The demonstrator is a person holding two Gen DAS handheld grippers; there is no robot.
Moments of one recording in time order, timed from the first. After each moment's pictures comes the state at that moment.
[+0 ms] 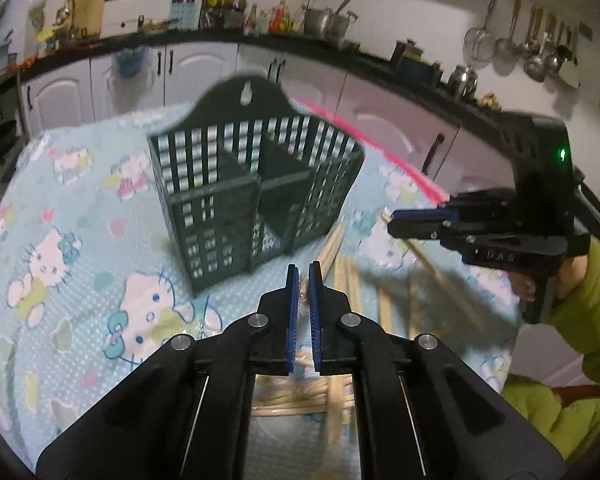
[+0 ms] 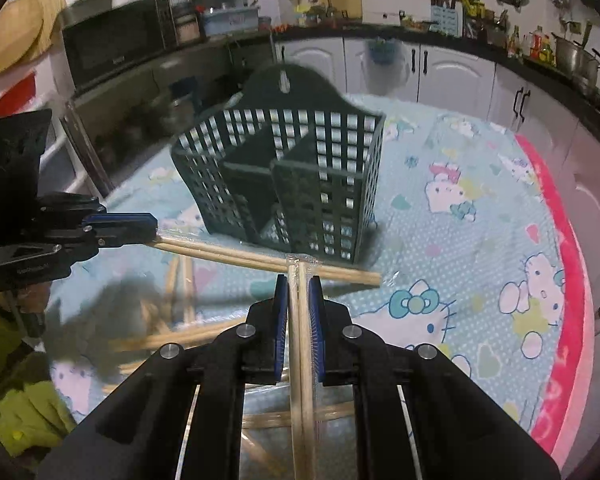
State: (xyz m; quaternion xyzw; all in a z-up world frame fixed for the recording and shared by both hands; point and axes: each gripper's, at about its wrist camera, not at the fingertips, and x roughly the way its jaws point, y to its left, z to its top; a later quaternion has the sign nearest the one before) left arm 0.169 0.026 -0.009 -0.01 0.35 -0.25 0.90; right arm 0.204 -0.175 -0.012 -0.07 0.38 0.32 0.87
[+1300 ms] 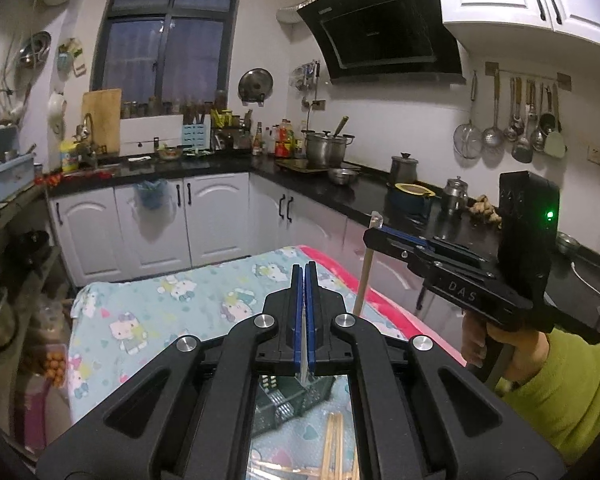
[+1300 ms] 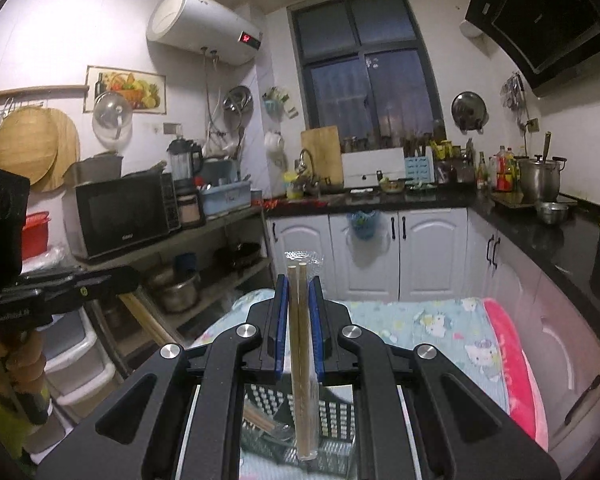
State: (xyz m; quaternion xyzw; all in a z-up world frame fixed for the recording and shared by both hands) left arm 0.164 0.010 0.200 0.01 0.18 -0.21 0.96; right arm 0.217 -0.187 0.180 0.04 0.11 0.30 0.95
